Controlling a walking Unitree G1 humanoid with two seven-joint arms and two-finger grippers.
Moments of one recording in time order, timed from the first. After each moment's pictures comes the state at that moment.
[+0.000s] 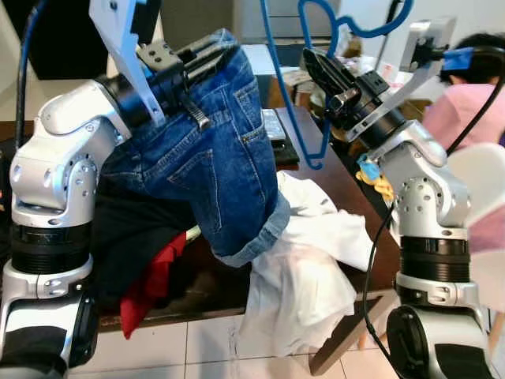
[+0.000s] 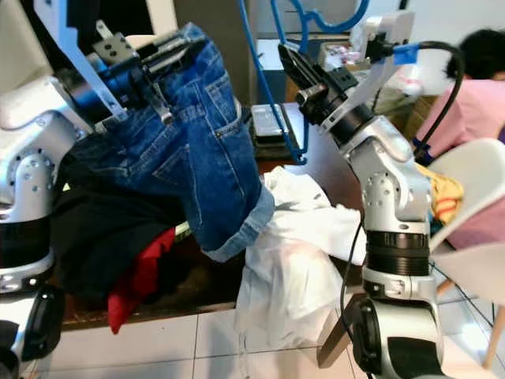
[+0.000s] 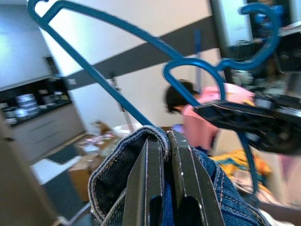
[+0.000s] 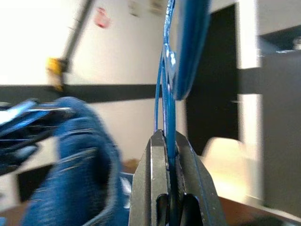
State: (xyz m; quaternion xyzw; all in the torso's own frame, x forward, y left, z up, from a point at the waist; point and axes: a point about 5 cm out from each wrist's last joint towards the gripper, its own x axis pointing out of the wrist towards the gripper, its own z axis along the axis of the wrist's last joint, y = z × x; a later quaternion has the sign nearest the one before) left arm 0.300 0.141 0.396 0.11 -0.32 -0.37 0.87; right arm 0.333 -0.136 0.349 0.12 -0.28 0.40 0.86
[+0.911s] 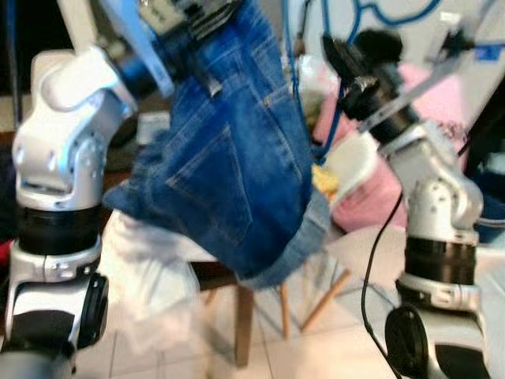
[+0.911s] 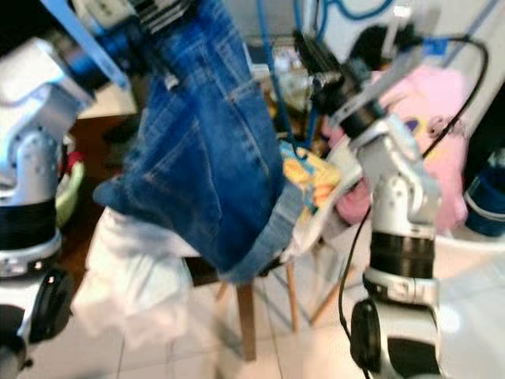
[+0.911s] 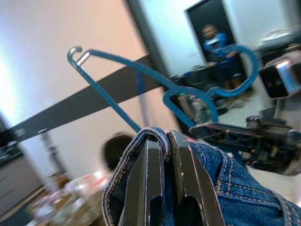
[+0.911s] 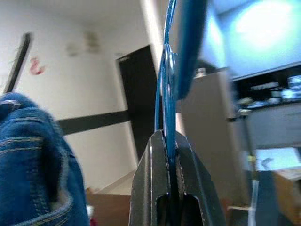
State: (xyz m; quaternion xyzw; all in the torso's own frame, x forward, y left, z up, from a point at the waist) left arm 0.294 0.125 0.415 0.11 -0.37 -0.39 0.84; right arm 0.338 -0.162 0.349 0.17 -0.27 0.32 0.89
